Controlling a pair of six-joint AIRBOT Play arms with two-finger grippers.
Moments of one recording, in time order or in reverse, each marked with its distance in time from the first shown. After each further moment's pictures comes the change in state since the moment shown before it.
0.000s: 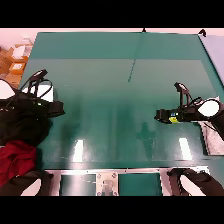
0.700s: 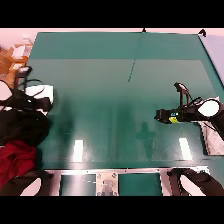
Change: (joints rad) left arm 0.089 -0.024 0.020 0.438 0.168 -0.137; right arm 0.000 0.000 0.000 0.000 -0.001 0.000
